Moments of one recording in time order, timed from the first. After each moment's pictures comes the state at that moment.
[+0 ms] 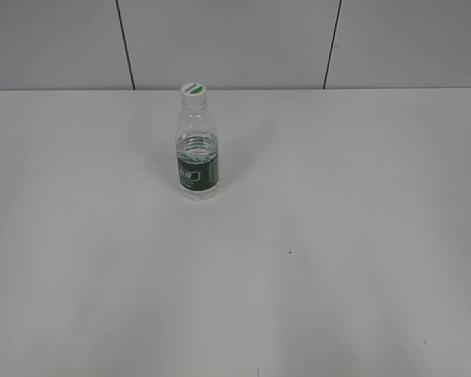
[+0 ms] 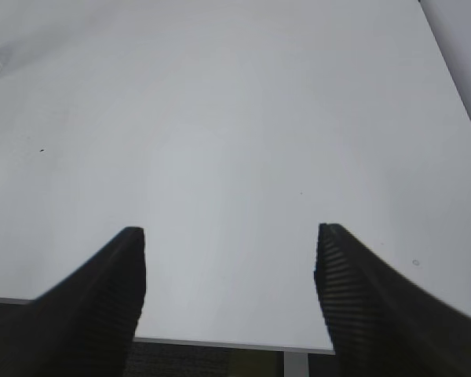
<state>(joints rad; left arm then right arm) -0.10 -0.01 -0.52 0.02 1.07 0.03 0.12 -0.01 -0.52 0.00 1.09 -0.13</state>
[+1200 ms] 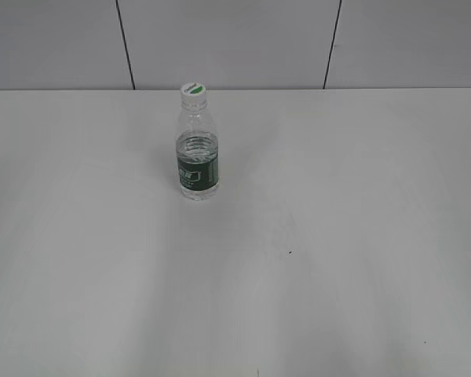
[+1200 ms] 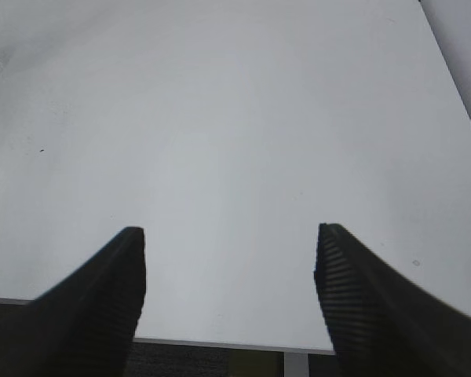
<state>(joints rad) -0.10 0.34 -0.64 0.13 0.52 0.04 0.12 -0.01 -0.52 0.00 1.09 -0.13</state>
